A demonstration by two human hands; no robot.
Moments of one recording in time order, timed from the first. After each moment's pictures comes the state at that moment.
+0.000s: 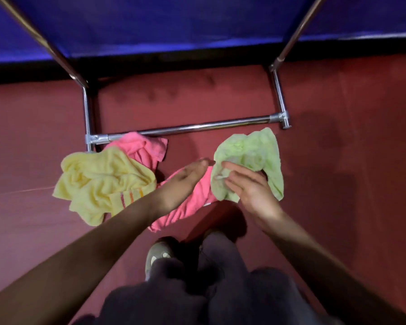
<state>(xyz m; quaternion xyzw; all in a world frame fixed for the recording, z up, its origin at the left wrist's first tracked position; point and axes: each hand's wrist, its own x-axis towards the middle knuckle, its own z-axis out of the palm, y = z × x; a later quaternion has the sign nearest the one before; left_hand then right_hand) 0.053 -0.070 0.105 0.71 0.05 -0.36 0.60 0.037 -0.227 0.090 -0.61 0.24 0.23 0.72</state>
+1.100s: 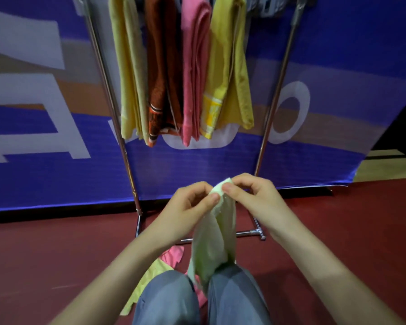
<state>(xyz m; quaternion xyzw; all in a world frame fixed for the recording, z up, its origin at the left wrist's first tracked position) -0.079 -0.059 0.441 0.76 -0.20 0.02 0.62 -0.069 -0.214 0.465 -0.77 -0.17 -0.01 0.61</state>
